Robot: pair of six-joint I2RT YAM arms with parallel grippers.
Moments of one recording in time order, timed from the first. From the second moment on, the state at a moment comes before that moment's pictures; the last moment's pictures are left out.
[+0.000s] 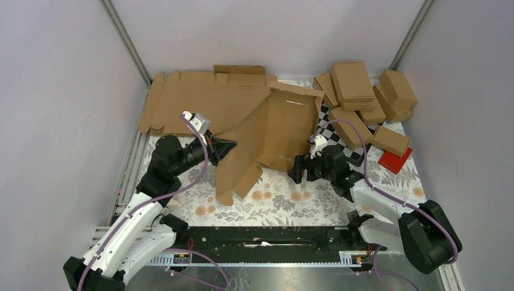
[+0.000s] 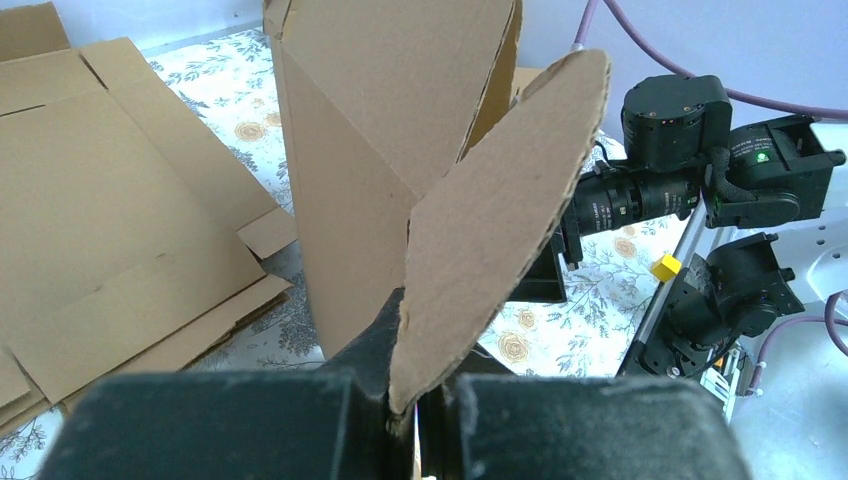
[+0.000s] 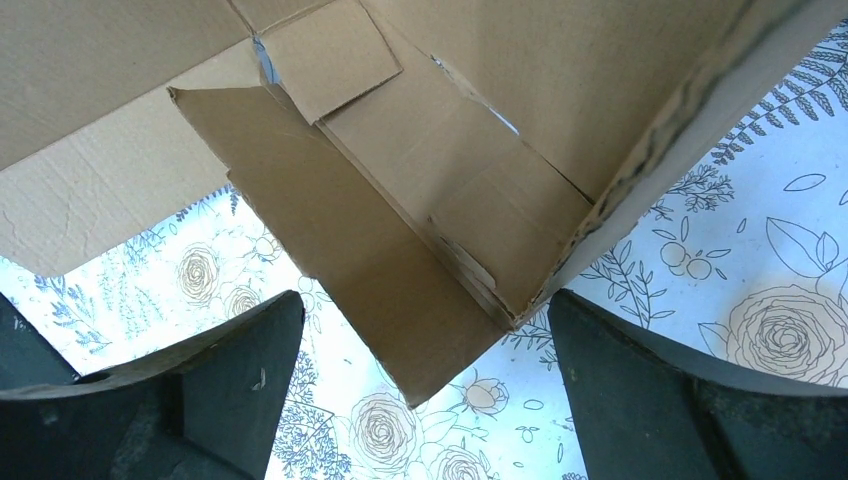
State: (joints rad) left arm -0.47 0.73 0.69 -0.03 0.46 -0.26; right arm 0.50 1.13 0.39 0.12 -0.24 0.29
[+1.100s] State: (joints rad) left arm -0.47 0.74 0.69 -0.02 0.46 -0.26; right arm 0.50 1.32 0.44 0.28 -0.03 0.30
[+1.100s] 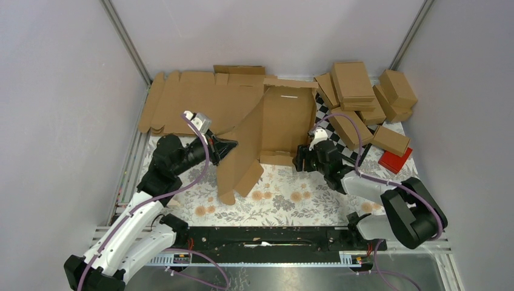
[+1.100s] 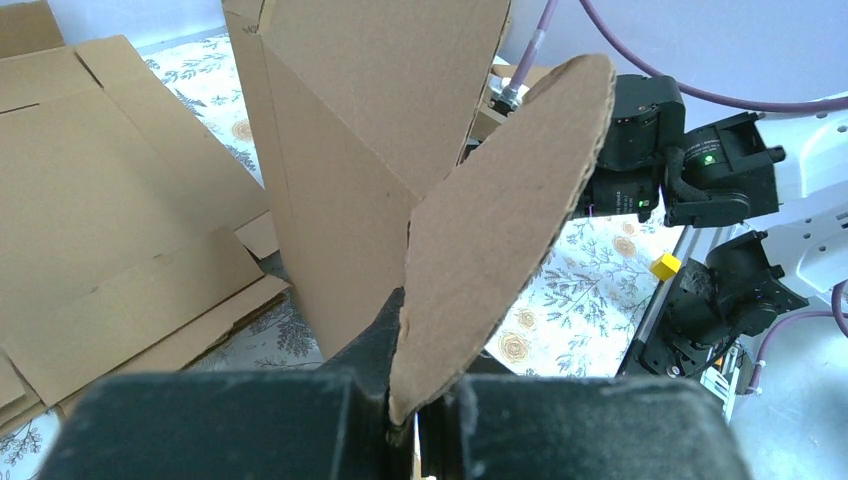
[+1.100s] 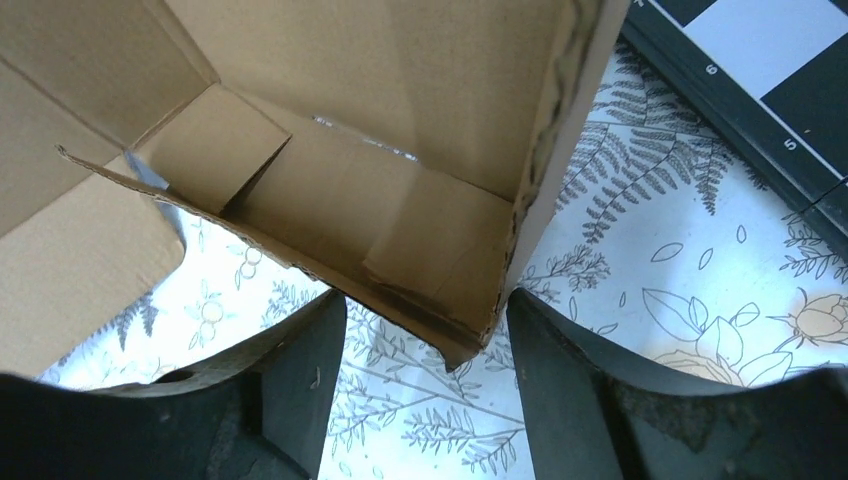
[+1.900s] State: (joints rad) left arm -0.47 0.78 0.68 0.01 0.47 -0.31; right arm 0.50 1.59 0.51 0.59 0.22 0.48
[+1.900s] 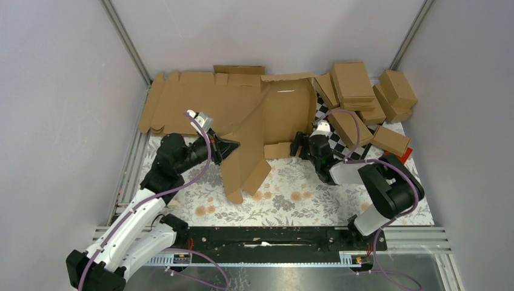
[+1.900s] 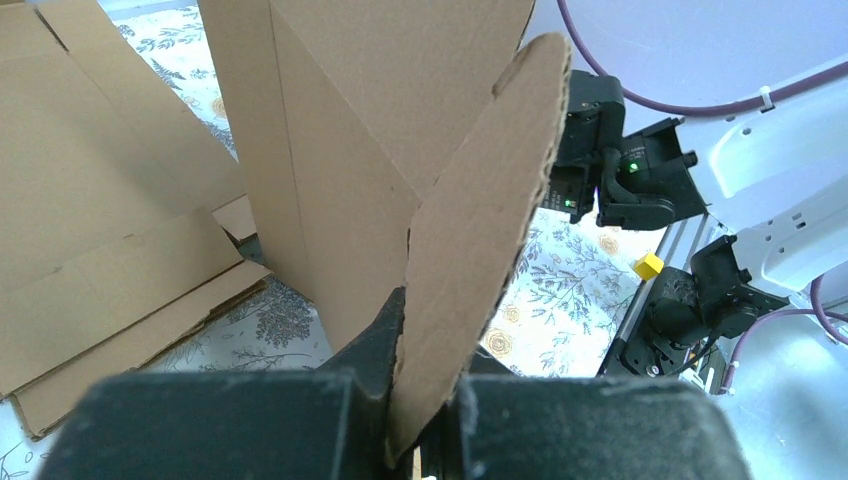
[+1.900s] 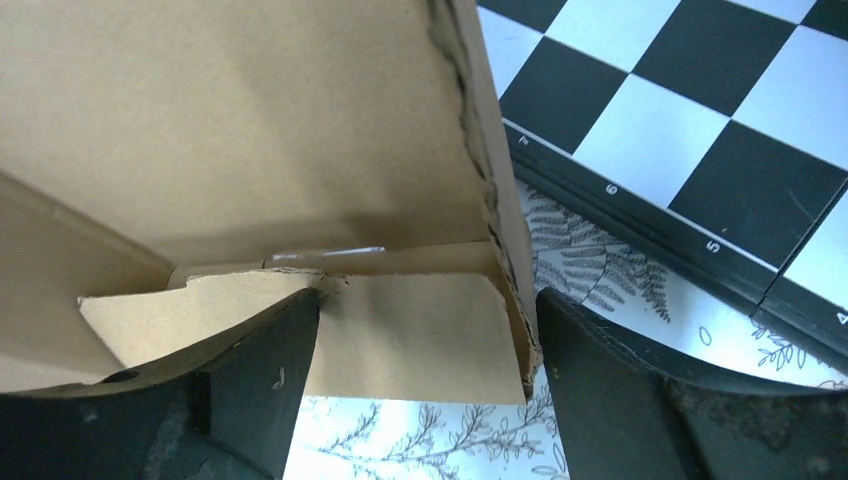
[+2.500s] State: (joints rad) left arm -0.47 0.78 0.68 0.00 0.47 -0.32; right arm 0.53 1.77 0.74 0.37 0.43 0.55
